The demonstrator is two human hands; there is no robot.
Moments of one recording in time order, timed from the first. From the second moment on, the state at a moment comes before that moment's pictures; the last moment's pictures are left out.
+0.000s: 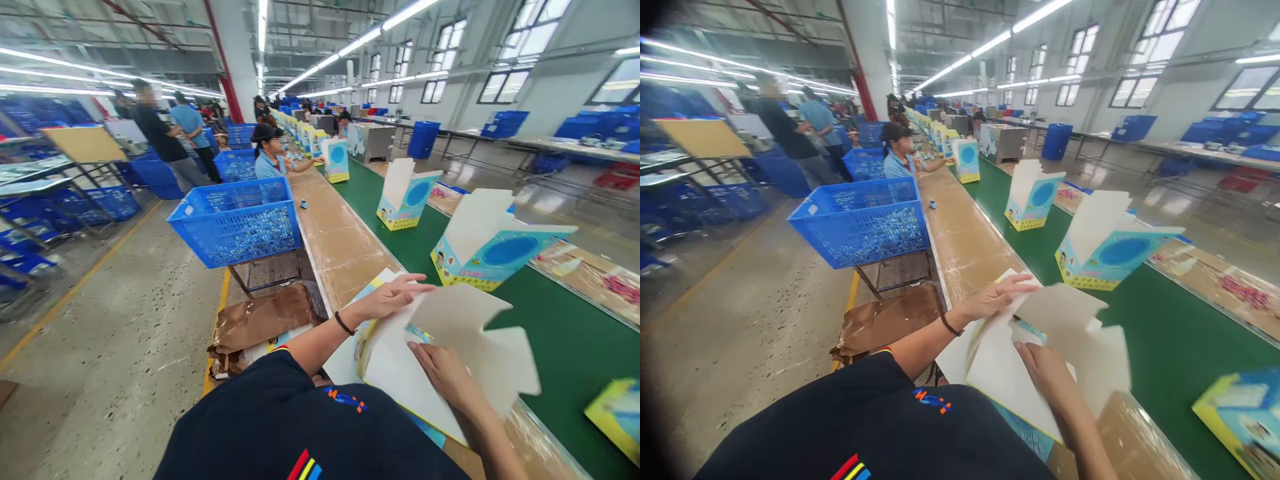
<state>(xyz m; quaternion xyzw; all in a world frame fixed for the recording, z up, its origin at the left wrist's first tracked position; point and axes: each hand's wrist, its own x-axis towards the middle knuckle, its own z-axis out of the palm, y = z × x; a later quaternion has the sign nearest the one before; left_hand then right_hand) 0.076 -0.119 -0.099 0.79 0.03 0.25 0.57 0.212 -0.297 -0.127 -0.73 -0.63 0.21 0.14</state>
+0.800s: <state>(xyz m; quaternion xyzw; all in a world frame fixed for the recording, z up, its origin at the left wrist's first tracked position) 0.053 -0.116 -0.188 0.61 0.35 0.22 0.68 0.271 -0.329 -0.147 -0.71 -0.36 0.24 0.55</state>
